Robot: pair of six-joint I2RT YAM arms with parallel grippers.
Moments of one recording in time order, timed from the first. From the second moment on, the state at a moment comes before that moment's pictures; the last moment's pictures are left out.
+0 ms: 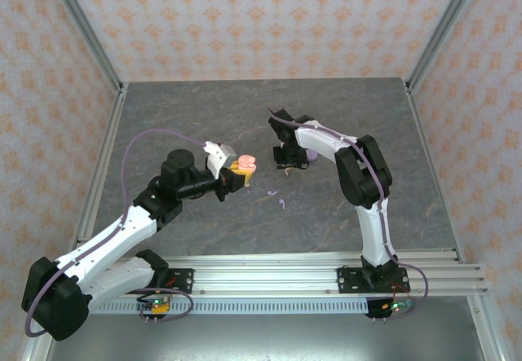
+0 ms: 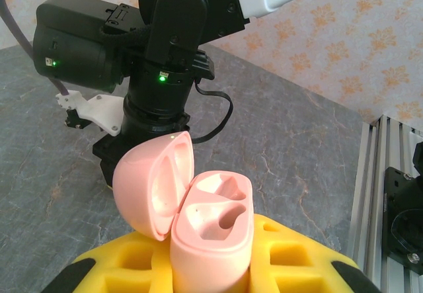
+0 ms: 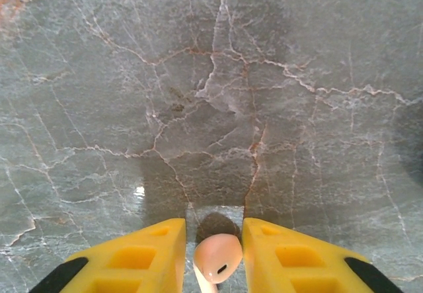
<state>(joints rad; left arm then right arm) -0.51 0.97 0.62 0.04 0.50 -0.07 0.55 2.13 1.60 -0.89 -0.02 0.43</state>
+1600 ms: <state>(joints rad) -0.51 0.97 0.62 0.03 0.50 -0.08 0.55 2.14 1.62 -0.95 -0.07 0.40</state>
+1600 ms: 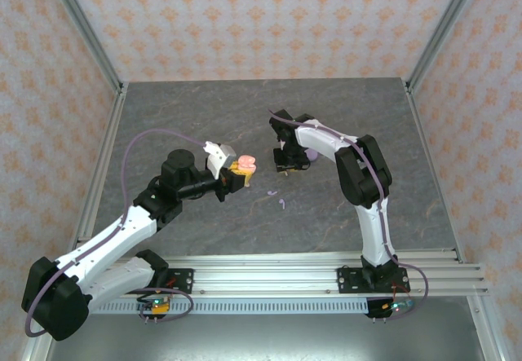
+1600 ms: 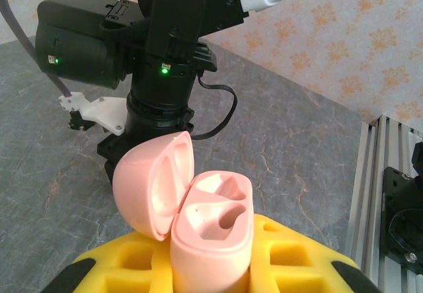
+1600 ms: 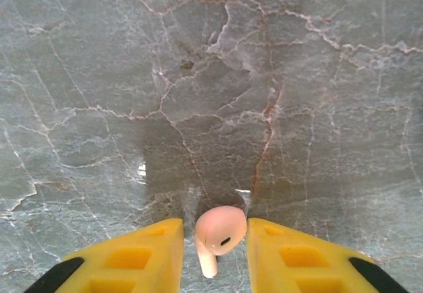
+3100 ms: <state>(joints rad) -0.51 0.97 0.62 0.03 0.49 -0.08 0.54 2.15 1.64 -0.95 -0.04 0.41</state>
